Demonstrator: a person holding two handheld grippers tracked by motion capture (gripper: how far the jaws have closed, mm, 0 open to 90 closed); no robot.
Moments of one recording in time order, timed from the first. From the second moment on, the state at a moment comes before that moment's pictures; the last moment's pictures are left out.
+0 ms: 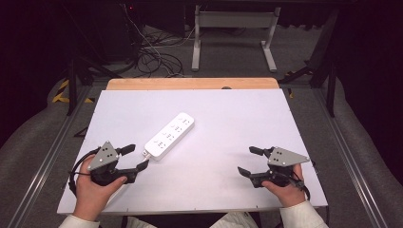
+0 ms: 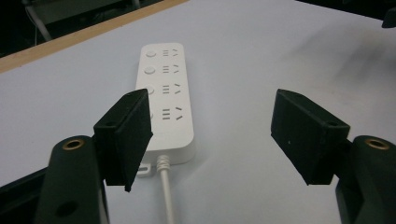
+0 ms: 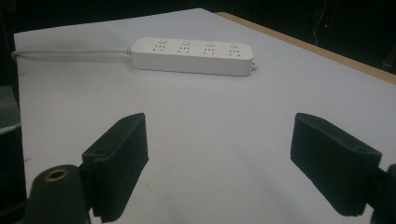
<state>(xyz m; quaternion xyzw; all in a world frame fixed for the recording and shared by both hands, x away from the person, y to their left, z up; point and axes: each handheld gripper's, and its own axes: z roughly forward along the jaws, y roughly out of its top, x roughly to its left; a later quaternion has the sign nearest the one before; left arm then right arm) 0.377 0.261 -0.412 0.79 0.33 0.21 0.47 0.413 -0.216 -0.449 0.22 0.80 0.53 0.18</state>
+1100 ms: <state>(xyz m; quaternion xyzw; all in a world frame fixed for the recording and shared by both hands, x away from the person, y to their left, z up) 0.434 0.240 -0.395 0.82 0.30 0.19 0.45 0.413 -0.217 -0.451 0.23 0.80 0.54 0.16</state>
